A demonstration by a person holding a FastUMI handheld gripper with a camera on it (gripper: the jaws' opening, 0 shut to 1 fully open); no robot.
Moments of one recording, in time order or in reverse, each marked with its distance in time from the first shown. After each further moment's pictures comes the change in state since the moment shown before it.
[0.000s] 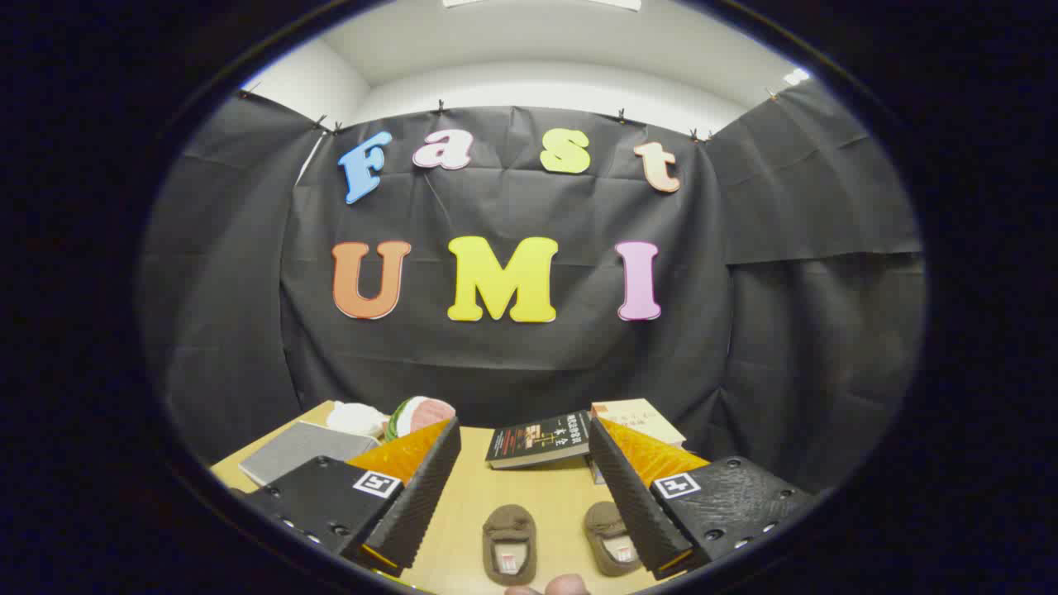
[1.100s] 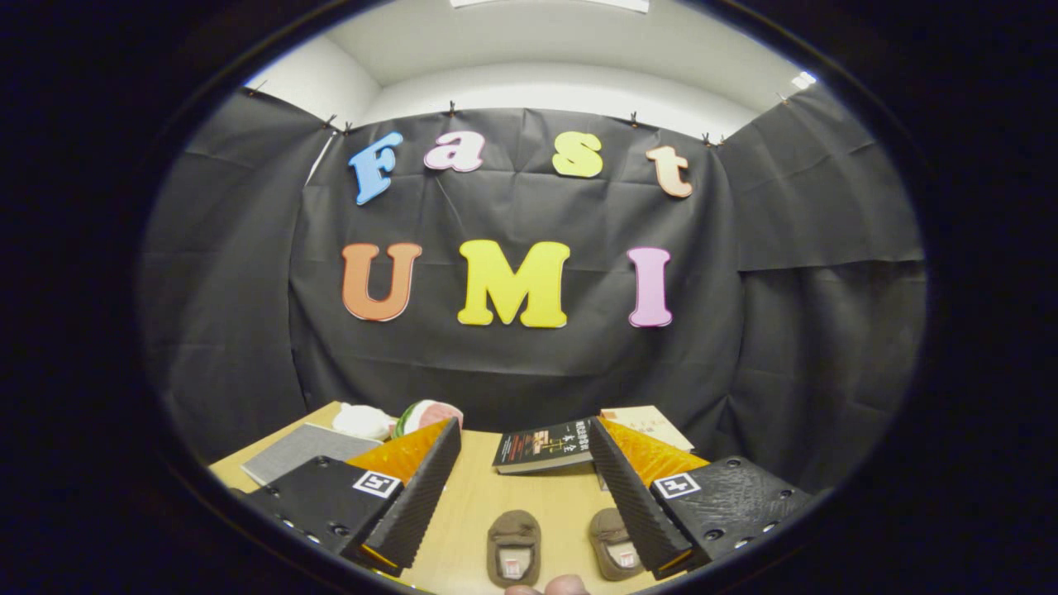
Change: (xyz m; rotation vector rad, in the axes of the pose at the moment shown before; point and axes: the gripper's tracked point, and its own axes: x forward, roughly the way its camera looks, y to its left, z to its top) arm 0.000 0.006 0.008 -0.017 -0.007 0.035
